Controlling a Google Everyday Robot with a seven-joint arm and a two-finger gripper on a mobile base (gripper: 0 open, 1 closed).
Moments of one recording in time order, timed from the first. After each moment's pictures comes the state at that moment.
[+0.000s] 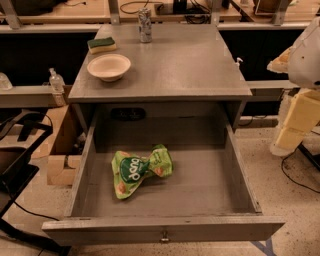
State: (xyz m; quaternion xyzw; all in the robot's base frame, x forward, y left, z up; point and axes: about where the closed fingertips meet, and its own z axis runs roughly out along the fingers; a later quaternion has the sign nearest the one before) arm 0.438 -0.217 0.977 -0.60 0.78 -0.04 0.16
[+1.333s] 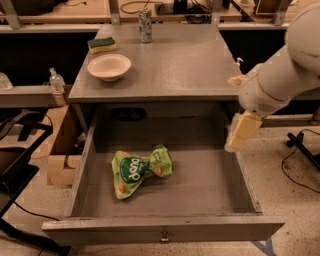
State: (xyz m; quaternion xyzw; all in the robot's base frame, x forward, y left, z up) arm 0.536 -0.191 0.876 -0.63 0.73 -0.05 0.25
